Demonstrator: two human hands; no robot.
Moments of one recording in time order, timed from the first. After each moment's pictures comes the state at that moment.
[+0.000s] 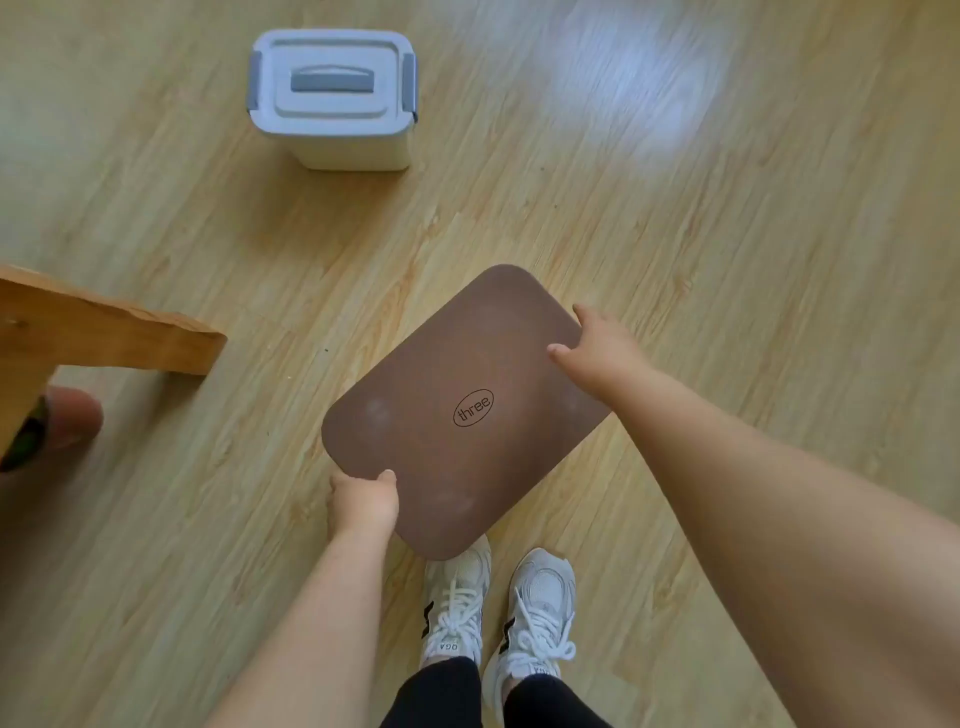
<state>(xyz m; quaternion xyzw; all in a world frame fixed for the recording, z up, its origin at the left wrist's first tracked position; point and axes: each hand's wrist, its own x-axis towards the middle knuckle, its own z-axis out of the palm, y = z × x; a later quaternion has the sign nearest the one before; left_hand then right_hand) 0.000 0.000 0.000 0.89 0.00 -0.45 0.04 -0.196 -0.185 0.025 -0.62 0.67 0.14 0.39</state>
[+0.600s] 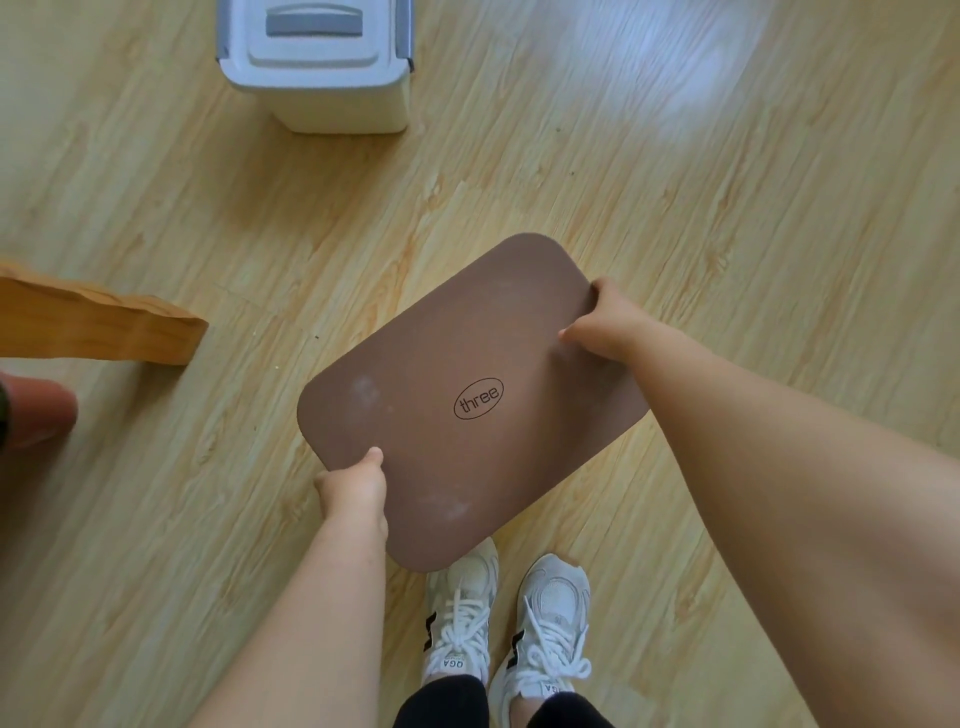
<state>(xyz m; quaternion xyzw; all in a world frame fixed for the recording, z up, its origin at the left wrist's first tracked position) 0.009 -0.012 -0.063 0.84 0.22 -0.42 0.27 -0.193 -0.219 -0.037 -0.51 0.70 0.14 0.48</state>
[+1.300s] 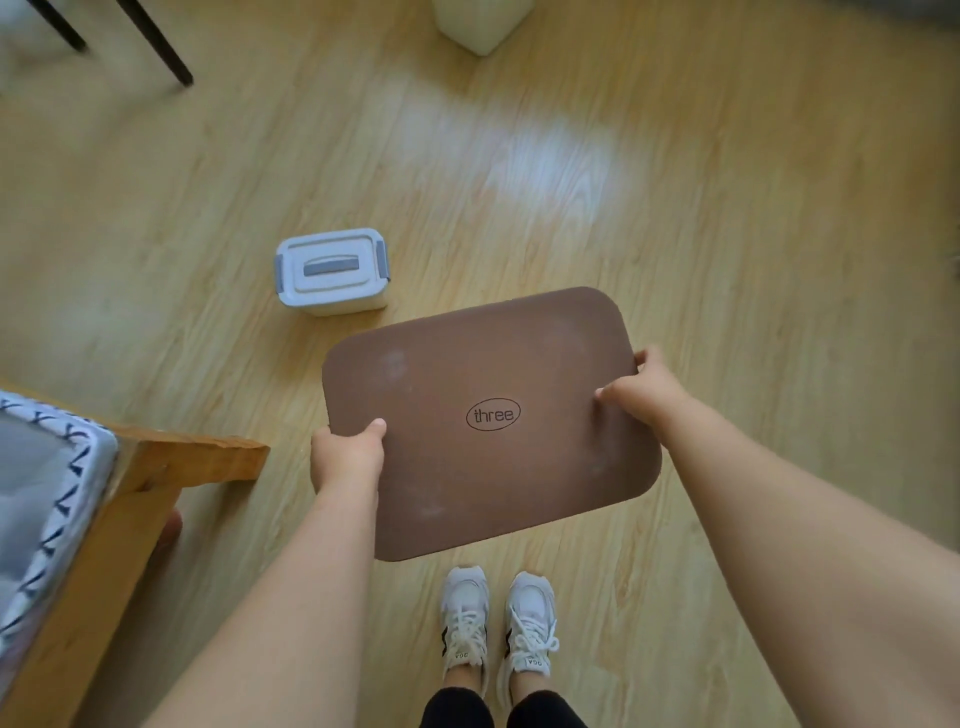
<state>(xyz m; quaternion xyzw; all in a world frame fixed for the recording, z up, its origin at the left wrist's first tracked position) 0.000 -0.121 0.245 0.87 -0.02 -0.40 0.28 -0.281 -0.210 0.268 -0.34 0.79 -0.05 0.51</state>
